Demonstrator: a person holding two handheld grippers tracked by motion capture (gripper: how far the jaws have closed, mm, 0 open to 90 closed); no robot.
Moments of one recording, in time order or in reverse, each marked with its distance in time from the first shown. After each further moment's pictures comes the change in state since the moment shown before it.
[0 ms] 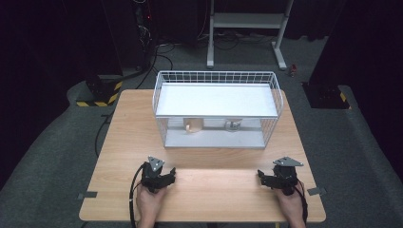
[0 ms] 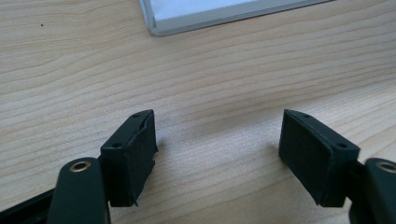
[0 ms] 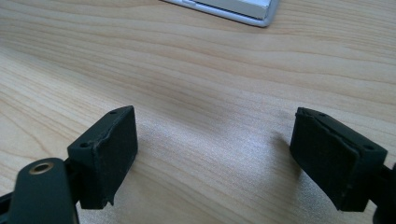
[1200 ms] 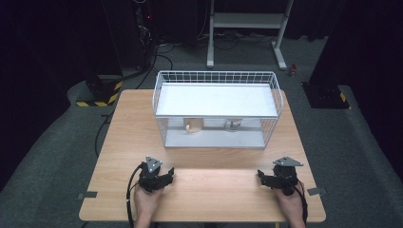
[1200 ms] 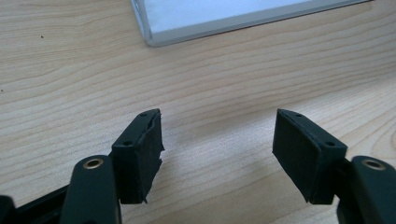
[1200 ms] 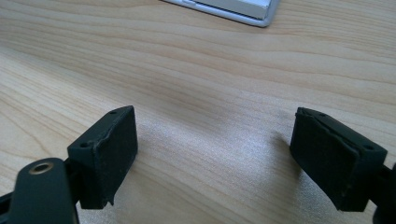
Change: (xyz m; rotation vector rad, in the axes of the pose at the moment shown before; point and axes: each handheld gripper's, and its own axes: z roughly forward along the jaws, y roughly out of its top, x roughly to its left) left arm 0.005 0.001 -0.010 -0.027 -0.045 0.005; right arm 0.000 0.000 0.000 0.000 -0.001 -0.004
